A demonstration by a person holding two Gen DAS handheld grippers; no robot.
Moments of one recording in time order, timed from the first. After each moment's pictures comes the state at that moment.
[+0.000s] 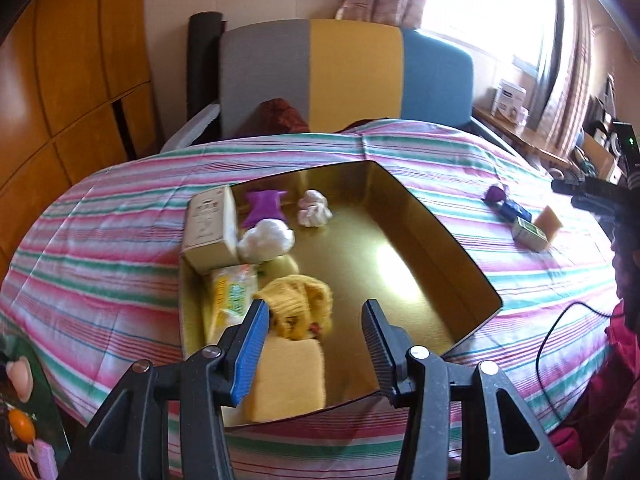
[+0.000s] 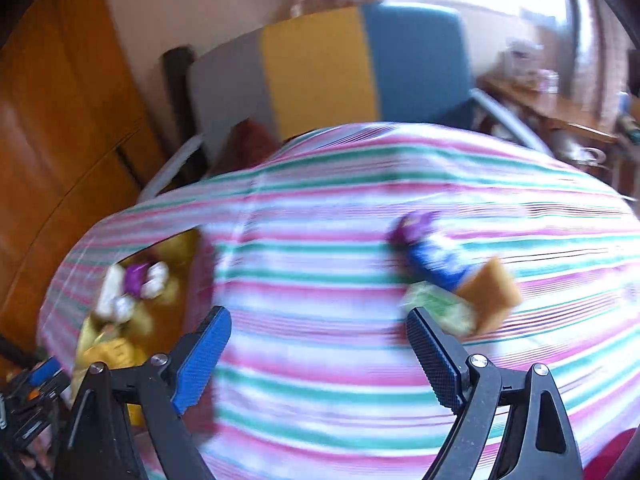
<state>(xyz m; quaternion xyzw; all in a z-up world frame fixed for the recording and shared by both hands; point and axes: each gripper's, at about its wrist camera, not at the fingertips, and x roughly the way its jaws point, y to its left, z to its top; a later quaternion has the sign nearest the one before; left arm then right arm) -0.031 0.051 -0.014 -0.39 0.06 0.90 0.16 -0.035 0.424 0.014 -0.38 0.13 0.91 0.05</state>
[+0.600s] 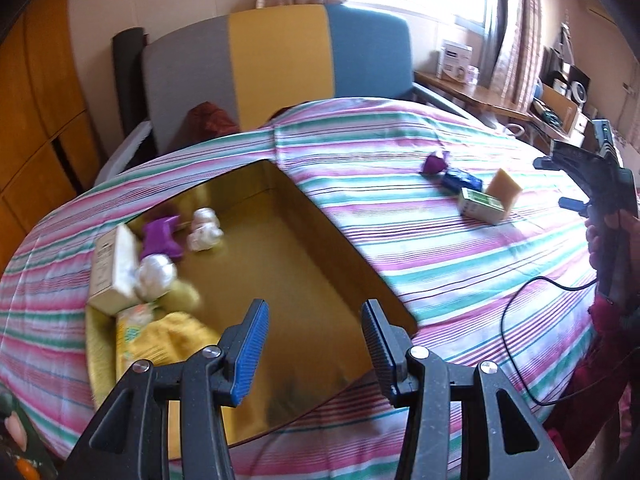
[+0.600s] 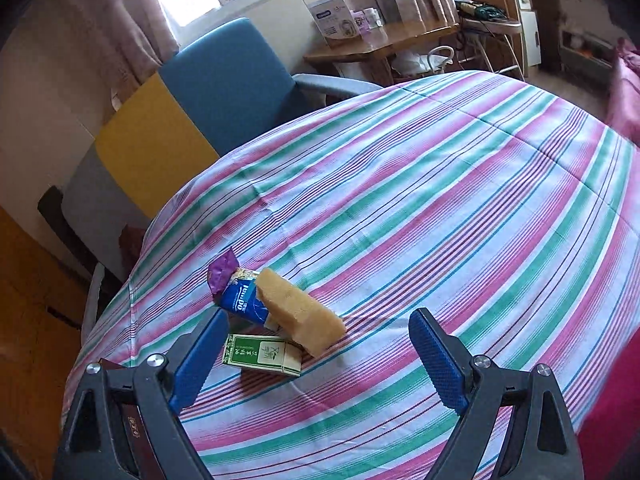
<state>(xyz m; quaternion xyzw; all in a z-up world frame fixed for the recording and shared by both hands) -0.031 0.160 -0.018 -0.41 0.12 0.88 0.24 0.000 0.581 -0.033 -0.33 0.34 0.85 0.24</state>
